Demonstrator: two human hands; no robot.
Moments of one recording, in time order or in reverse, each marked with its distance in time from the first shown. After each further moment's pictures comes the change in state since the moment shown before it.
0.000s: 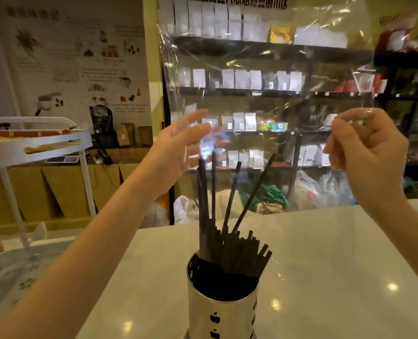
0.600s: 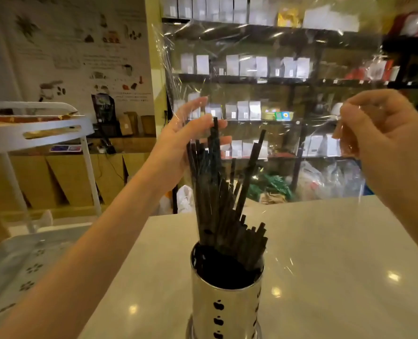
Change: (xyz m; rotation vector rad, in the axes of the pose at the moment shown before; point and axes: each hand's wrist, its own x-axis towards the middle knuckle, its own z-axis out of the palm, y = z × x) left_hand -0.008 -0.013 0.001 -0.130 0.033 0.030; right_hand 0.003 0.002 0.000 -0.057 -0.015 -0.035
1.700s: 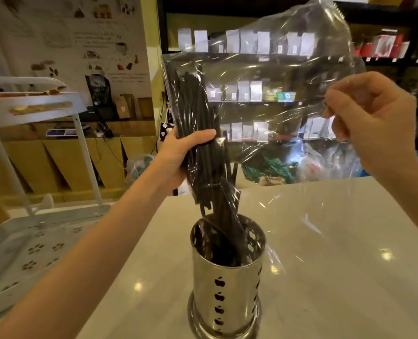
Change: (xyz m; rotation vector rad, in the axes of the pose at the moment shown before) left_hand -0.005 -0.052 -0.018 -0.101 0.108 -0.189; right_hand -0.007 0.007 0.009 0.059 -0.106 0.154
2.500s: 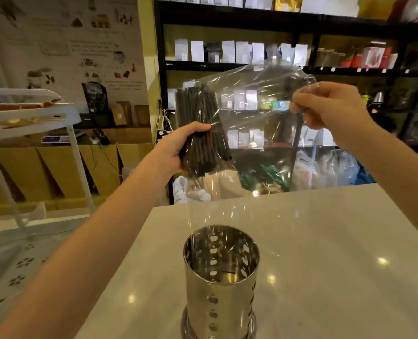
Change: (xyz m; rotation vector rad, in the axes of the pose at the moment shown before) left_hand 0.043 0.017 0.008 0.050 0.187 -0.322; right_hand 0.064 0.034 0.004 -0.071 -0.113 0.399
